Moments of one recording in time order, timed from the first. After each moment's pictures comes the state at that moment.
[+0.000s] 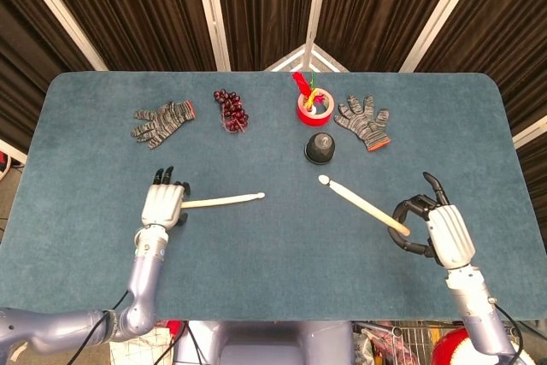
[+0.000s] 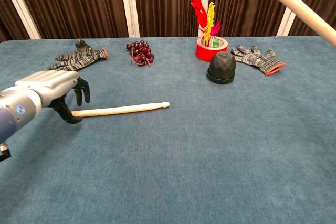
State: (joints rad) left arm -0.69 -1.77 -0.22 -1.48 0.69 1.25 0.86; right arm 0.29 -1.29 0.08 -1.54 -1.64 1.51 0.34
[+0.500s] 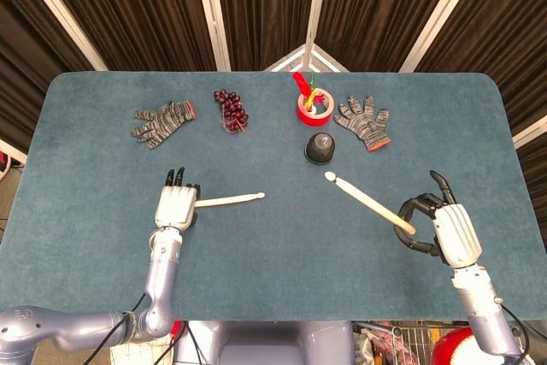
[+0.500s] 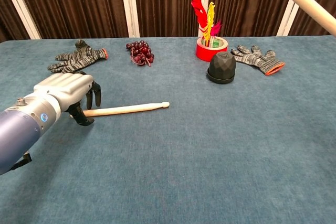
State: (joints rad) left arm -0.73 -1.88 -0.22 -1.40 0.69 1.31 0.94; right arm 0.28 -1.27 0.09 -1.54 -1.63 1.51 0.35
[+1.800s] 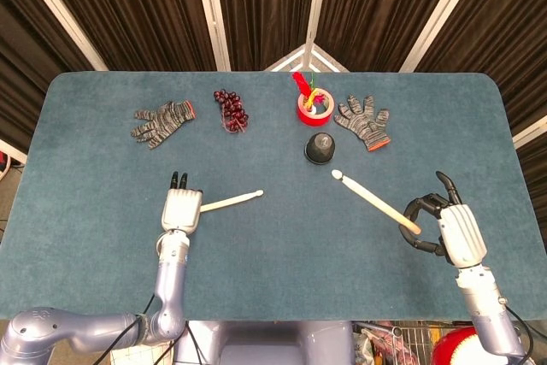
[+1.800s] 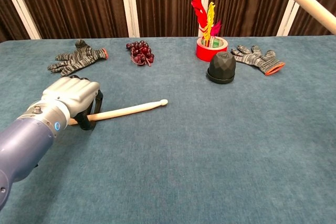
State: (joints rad) left arm -0.74 -1.95 -0.23 -1.35 0.67 1.35 1.08; right arm 0.27 -1.28 0.09 -1.51 -1.62 1.51 0.36
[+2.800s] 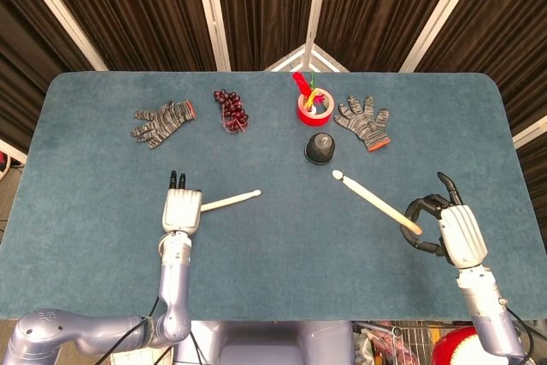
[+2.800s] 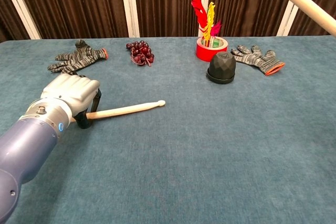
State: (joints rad) left arm -0.74 -1.99 -0.25 -1.35 0.67 1.42 1.20; right arm 0.27 -1.28 0.09 -1.51 -1.61 1.51 0.35
